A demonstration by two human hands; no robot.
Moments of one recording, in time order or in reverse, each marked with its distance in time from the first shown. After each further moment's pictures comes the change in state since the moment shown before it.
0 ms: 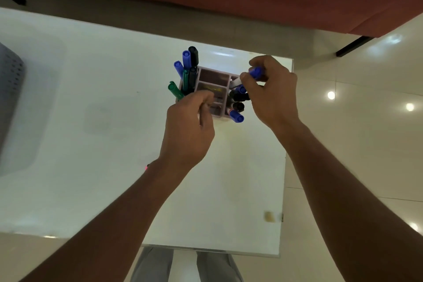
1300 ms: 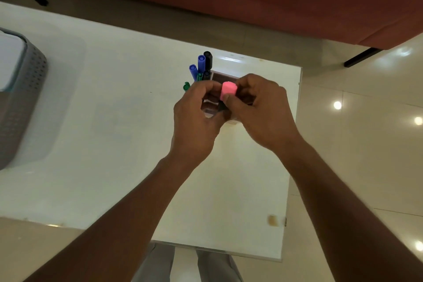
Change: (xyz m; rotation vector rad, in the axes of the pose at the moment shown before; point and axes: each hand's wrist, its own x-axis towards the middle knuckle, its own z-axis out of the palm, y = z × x) left_hand 0.005 0.014 -0.012 -0.210 0.013 -0.154; right_hand -0.037 -0.039 0.003 0.056 -0.226 -0.131
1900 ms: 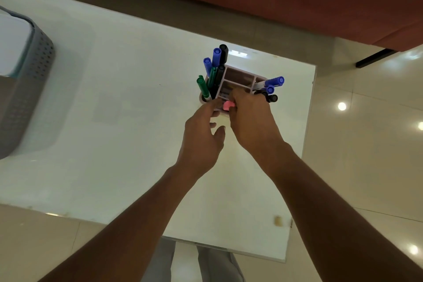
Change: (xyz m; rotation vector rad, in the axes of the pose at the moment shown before) left_hand -0.018 -0.055 0.002 0.108 -0.101 -0.094; right_hand 0.008 0.021 0.053 -0.476 -0.158 -0.022
